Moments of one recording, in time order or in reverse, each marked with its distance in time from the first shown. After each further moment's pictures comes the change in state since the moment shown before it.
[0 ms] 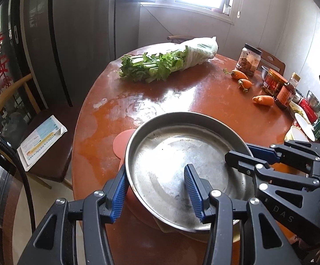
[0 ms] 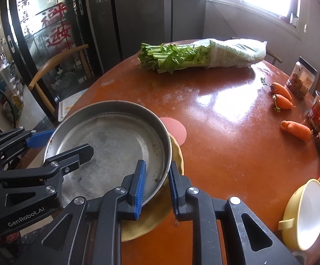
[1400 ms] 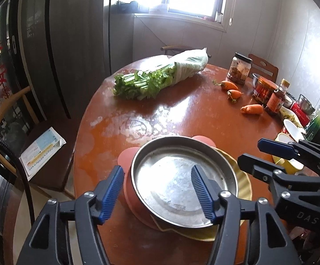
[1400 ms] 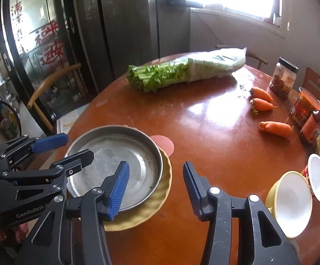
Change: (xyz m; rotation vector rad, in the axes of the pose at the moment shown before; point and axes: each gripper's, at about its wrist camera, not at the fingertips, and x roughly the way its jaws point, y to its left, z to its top) left arm -0.033 -0.014 0.014 0.028 -0.064 -0.019; right arm -0.057 -0.017 -0.006 0.084 -0.112 -0.022
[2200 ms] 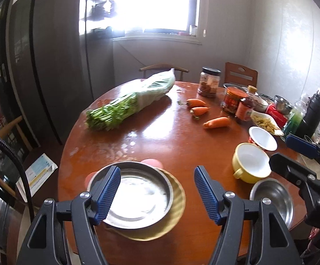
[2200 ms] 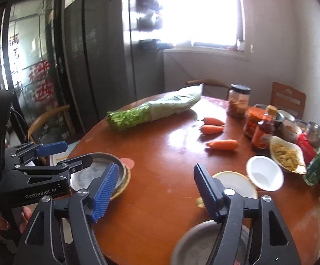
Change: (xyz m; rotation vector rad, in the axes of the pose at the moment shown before) left arm -0.058 -0.087 0.013 0.113 -0.116 -0.054; right arm -0.130 -0.058 -0.039 0.090 -0.266 -0.120
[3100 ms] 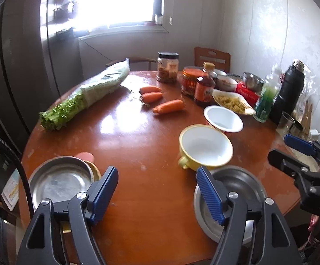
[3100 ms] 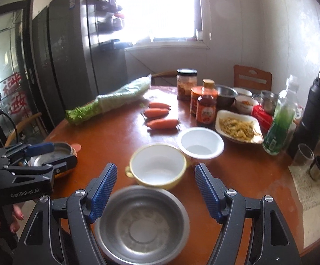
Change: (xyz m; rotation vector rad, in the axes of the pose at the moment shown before) left arm 0.023 -0.107 -0.022 0.111 0.062 -0.114; right arm -0.047 -0.108 -0.059 0.114 0.047 -0.146
